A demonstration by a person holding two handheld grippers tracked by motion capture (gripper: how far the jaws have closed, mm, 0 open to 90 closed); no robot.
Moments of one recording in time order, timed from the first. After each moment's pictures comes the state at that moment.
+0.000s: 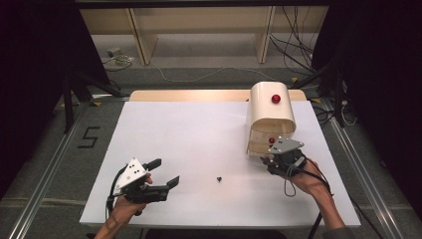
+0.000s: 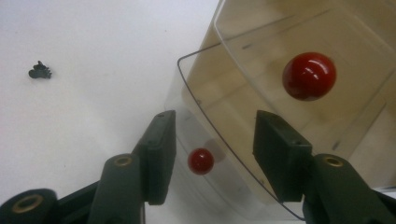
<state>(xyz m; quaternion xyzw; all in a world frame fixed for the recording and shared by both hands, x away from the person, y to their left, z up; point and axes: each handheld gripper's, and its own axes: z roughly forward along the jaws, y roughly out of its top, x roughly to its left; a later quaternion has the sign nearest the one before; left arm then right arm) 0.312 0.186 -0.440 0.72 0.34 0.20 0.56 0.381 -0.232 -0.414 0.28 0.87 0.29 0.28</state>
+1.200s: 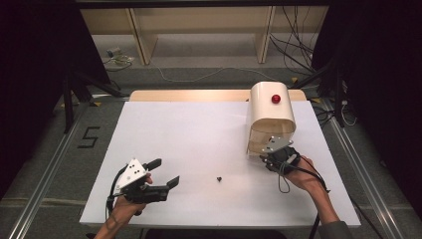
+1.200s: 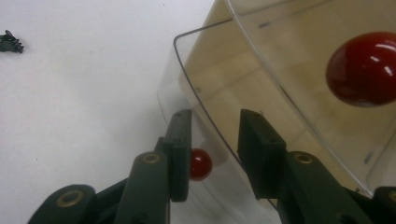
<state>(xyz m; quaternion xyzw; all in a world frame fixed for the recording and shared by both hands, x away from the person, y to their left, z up) 0.312 0.186 -0.440 0.73 0.34 0.21 0.56 0.396 -0.224 -0.428 0.27 0.89 0.25 0.28</state>
